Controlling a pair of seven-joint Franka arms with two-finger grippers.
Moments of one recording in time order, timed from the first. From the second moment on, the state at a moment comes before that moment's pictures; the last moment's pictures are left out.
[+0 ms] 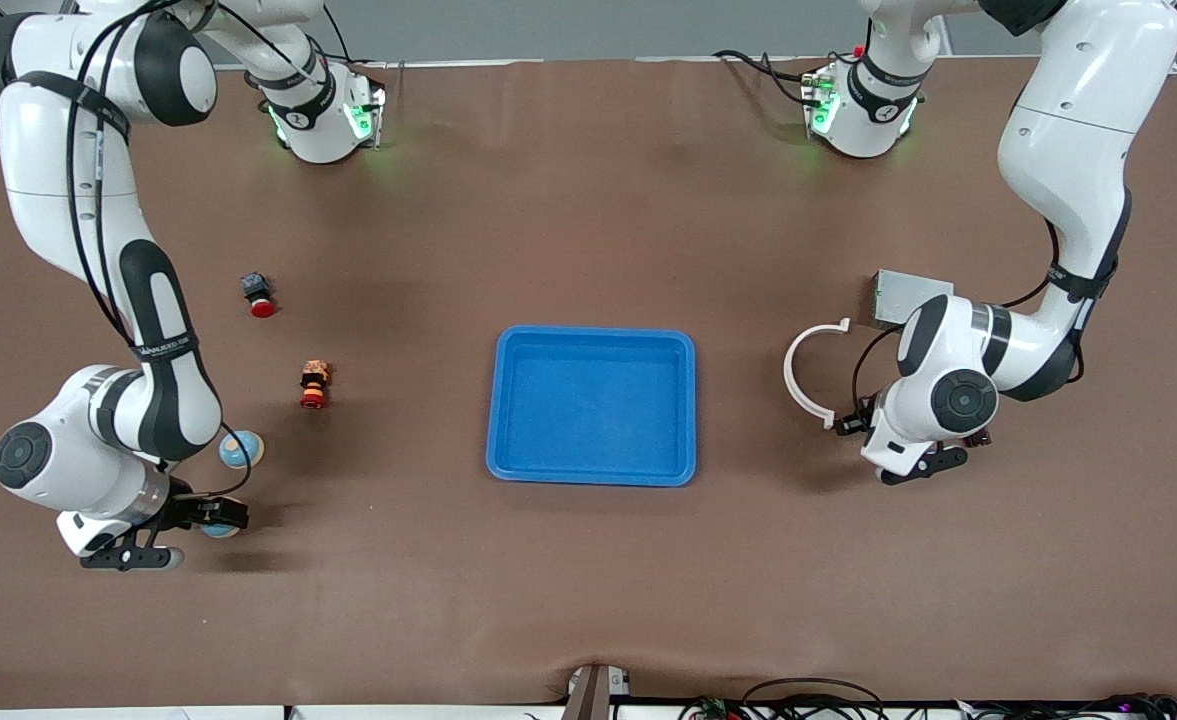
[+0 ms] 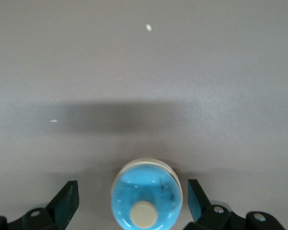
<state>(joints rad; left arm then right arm) 0.10 0.66 -0.28 -1.79 0.29 2.20 -0.62 -0.02 0.87 -0.09 -1.37 0.19 2.36 -0.22</state>
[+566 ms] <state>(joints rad) 0.12 0.64 -0.28 -1.75 0.29 2.16 -0.62 0.00 0.70 -0.09 -1.36 0.12 2.15 -0.23</state>
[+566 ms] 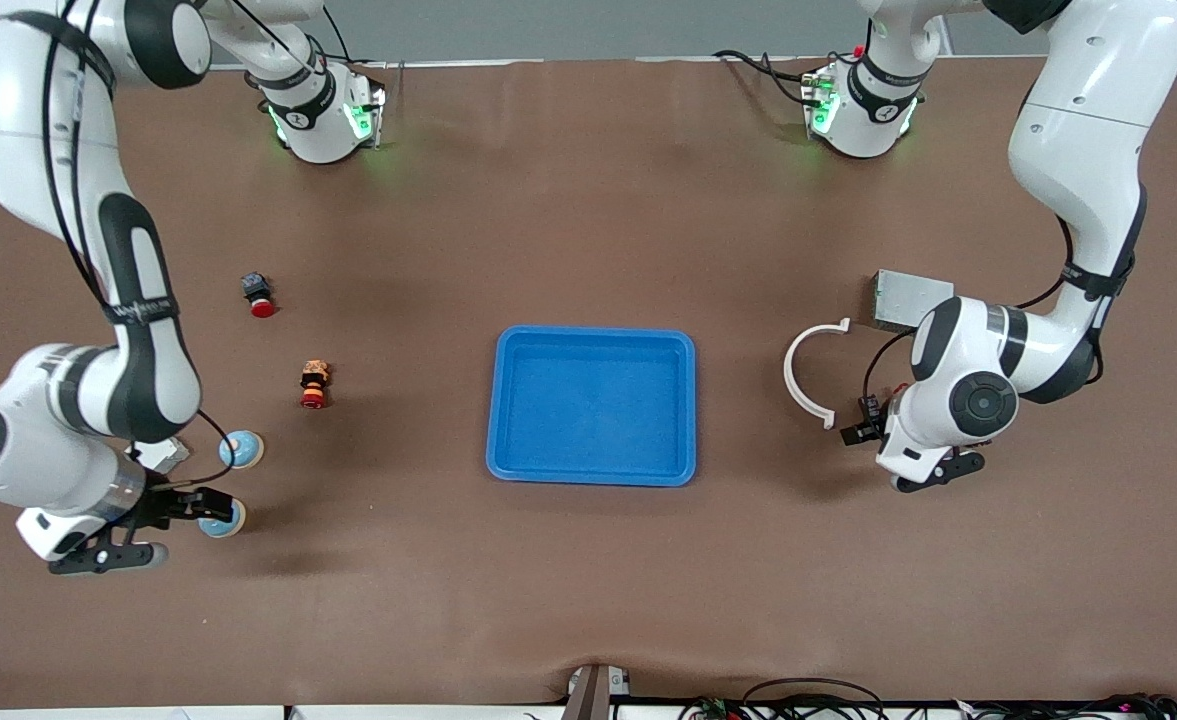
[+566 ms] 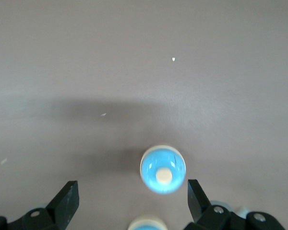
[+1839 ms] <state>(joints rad) 0.38 0.39 -0.28 -1.75 0.21 1.86 -0.04 0.01 0.13 -0.11 -1.57 0.04 1.74 -0.14</state>
